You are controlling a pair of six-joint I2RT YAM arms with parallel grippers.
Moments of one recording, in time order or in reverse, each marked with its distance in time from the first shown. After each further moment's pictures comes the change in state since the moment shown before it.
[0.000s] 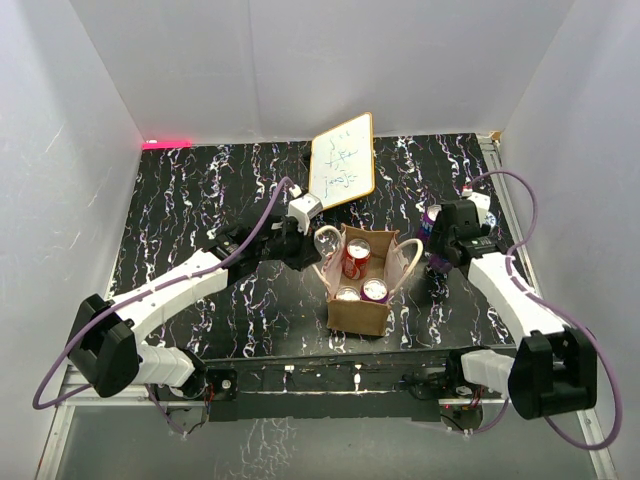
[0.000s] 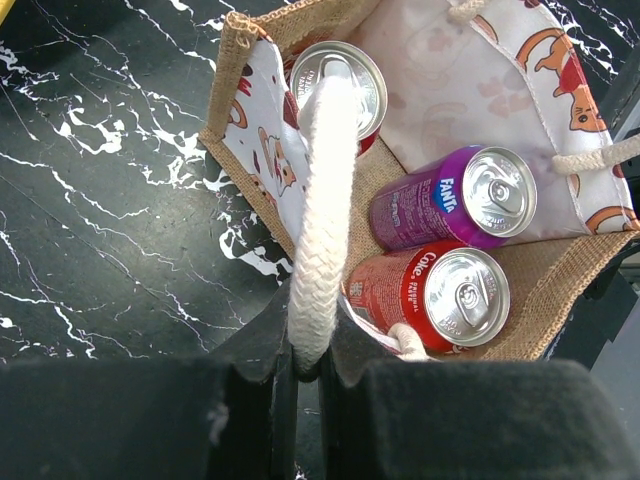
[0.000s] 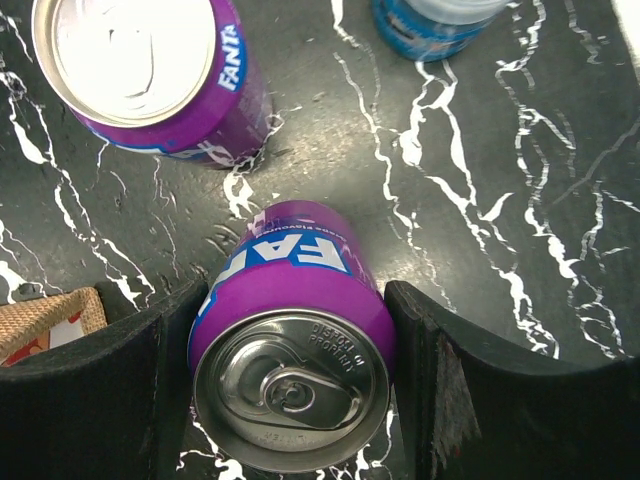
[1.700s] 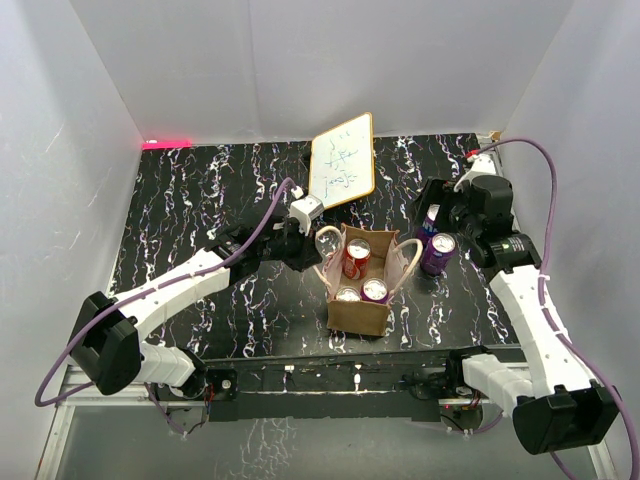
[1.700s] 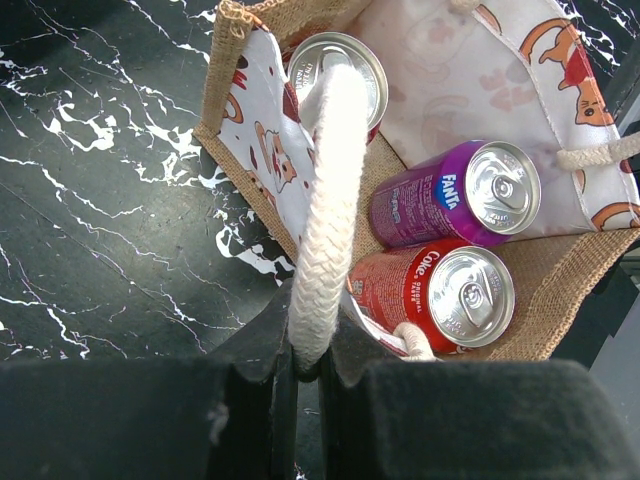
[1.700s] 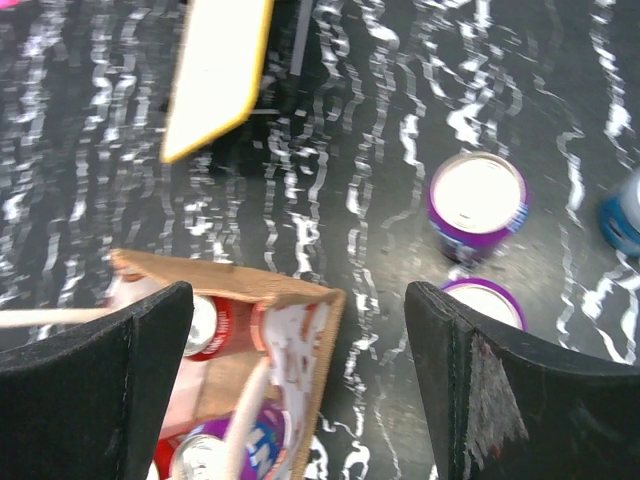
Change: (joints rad) left arm 0.000 0.015 -0.007 0.006 0.021 0.004; right arm -0.006 -0.146 0.214 0.010 -0.446 -0.098
